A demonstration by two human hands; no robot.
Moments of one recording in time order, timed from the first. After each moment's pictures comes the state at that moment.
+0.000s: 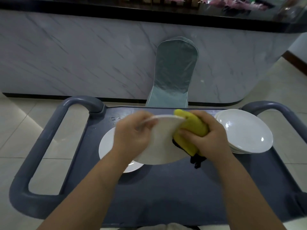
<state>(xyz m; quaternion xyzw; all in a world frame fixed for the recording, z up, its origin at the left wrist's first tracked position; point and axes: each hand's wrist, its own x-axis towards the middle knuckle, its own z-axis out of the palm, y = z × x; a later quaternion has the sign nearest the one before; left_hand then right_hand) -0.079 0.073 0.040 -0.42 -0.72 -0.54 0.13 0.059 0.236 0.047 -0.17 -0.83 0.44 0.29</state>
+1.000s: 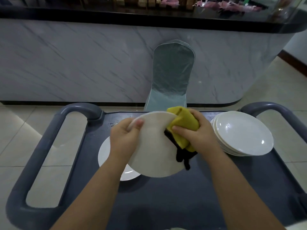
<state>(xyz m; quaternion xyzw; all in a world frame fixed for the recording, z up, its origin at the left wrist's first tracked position) -0.109 0.081 0.007 -0.22 -0.76 -0.61 -0.03 0.025 0.249 0.030 -0.24 -0.73 0.59 0.26</state>
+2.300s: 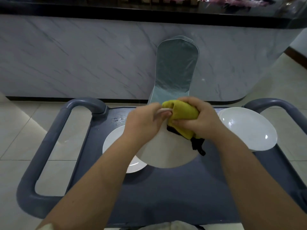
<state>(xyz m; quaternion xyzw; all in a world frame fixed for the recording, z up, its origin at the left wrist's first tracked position) -0.101 0.106 0.046 -0.45 -0.81 -0.37 0.10 0.021 0.249 0.072 -0.12 -0.85 0.47 0.20</state>
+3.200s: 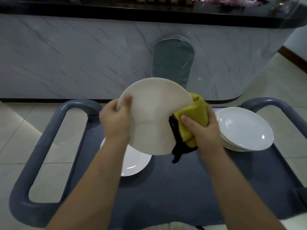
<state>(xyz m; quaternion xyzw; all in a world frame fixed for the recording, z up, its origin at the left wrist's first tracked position) -0.130 0.093 0.038 -0.09 -0.71 -0.70 0.01 0.031 0.224 0.043 -0.24 -0.62 0.66 0.36</state>
